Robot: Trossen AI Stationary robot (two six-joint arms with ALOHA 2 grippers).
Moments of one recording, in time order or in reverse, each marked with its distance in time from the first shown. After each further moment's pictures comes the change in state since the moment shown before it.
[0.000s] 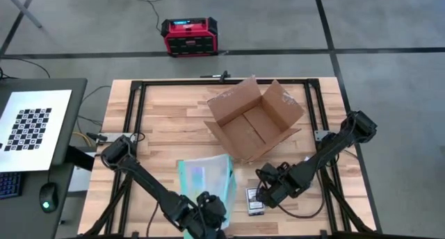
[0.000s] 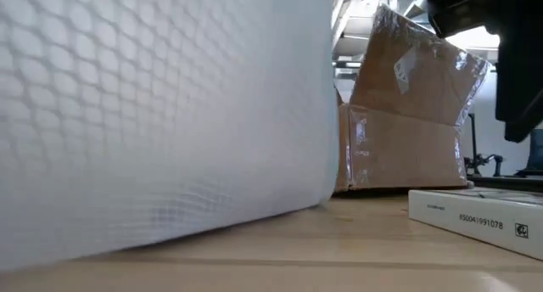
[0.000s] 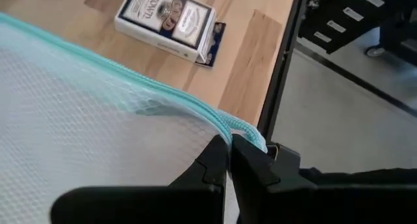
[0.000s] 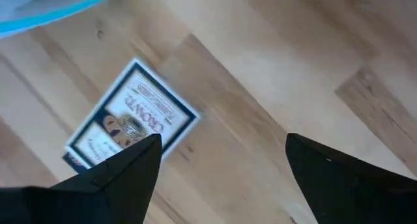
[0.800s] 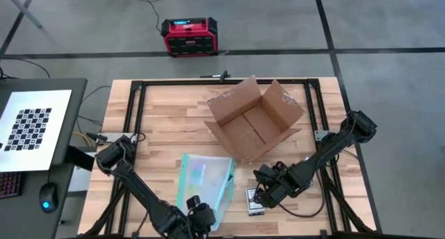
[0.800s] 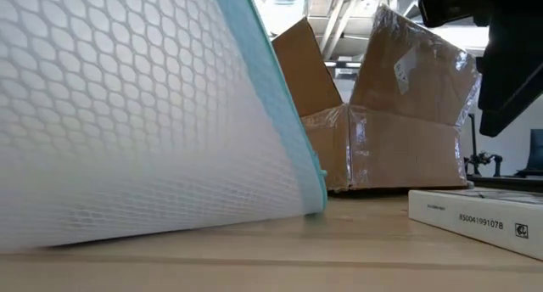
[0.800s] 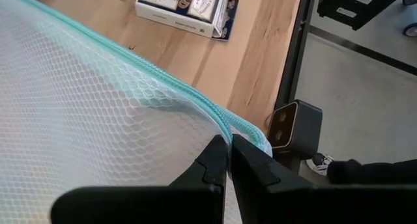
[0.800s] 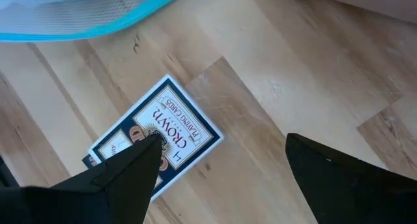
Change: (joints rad) left arm -0.087 0.000 0.000 -0.126 -0.104 -0.016; right arm -0.009 0.001 0.001 0.076 0.048 -0.128
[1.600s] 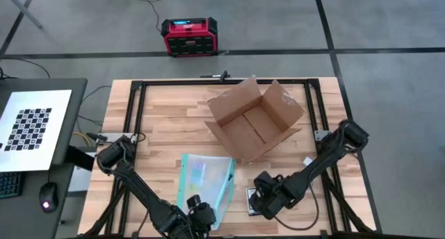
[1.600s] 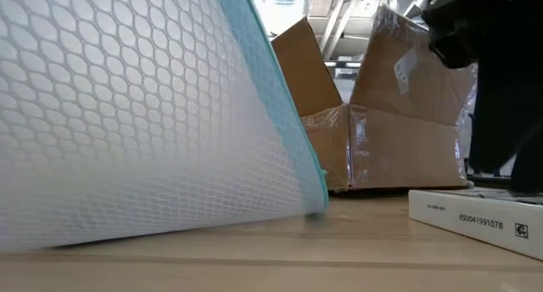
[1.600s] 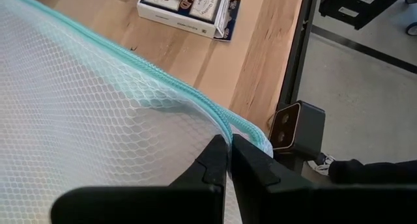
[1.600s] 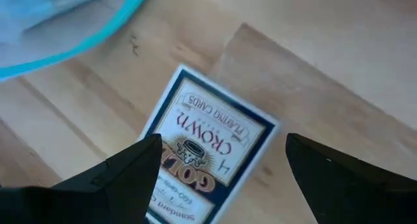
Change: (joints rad) left arm 0.006 0.000 0.000 -0.005 0.002 0.006; right arm 0.057 0.159 0.012 0.150 0.053 0.372
